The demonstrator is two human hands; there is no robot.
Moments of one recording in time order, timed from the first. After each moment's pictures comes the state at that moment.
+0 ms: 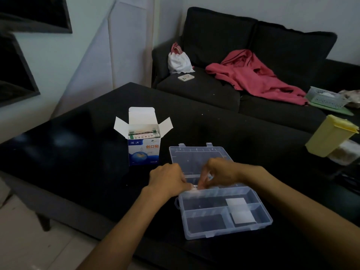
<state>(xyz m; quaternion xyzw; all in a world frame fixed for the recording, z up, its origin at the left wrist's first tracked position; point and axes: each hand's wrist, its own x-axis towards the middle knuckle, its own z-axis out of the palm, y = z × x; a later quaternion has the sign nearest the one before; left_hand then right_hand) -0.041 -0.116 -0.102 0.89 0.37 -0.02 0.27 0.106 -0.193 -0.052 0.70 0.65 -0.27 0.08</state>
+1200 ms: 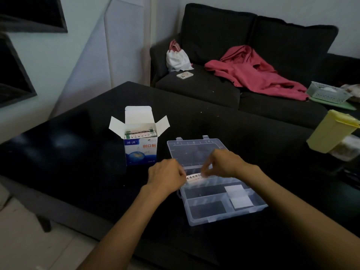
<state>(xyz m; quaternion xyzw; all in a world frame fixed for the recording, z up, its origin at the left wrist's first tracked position) -0.035 -0.114 -0.108 0.89 0.38 0.05 0.25 0.126 -0.183 -0.074 0.79 0.60 -0.15 0.01</state>
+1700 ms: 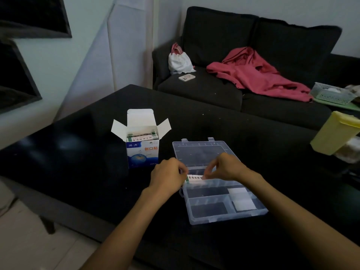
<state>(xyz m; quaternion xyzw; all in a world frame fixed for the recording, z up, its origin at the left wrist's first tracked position) -0.032 -0.112 -0.108 0.85 0.41 0.10 0.32 0.143 -0.180 -0.093 0.81 0.54 -0.21 -0.09</state>
